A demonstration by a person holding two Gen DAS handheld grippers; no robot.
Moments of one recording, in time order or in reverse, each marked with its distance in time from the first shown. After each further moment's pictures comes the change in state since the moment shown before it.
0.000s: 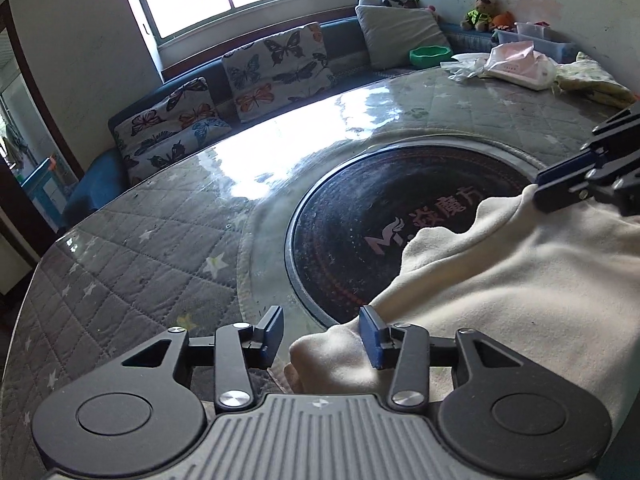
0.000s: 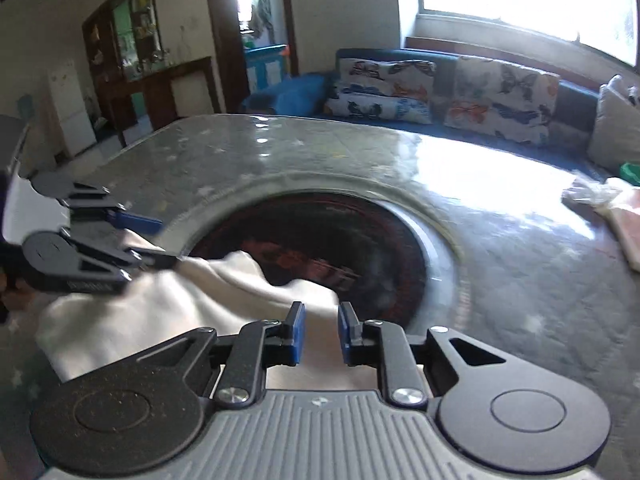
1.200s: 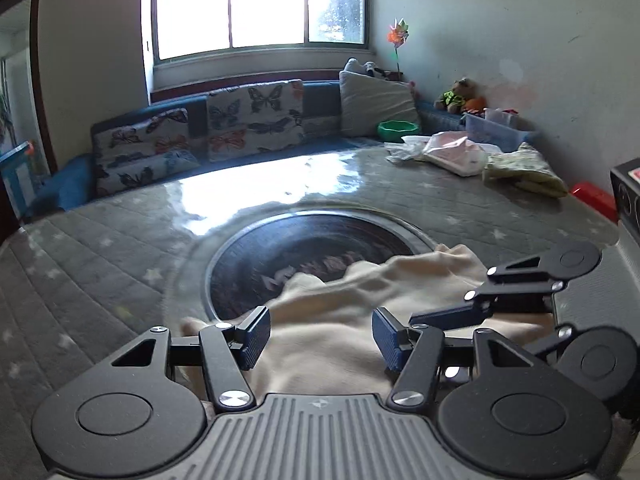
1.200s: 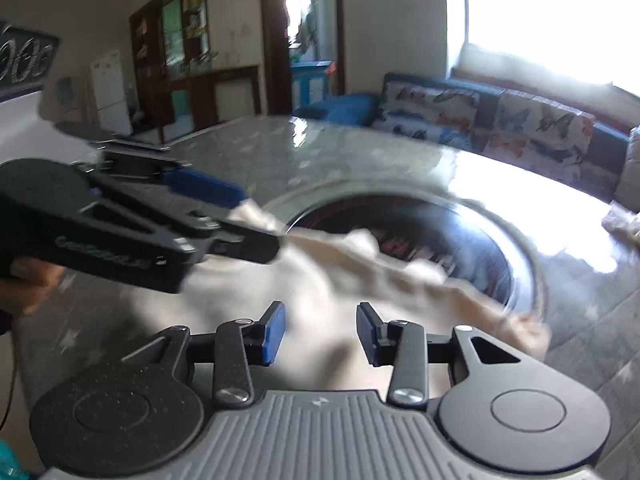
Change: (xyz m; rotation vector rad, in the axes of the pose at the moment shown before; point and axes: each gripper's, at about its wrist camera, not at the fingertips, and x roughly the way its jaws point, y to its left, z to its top) left arm -0.079 -0.045 -0.017 -0.186 -0.176 -0.184; right arm -0.029 0.082 -0.046 -0.127 -0.057 0.056
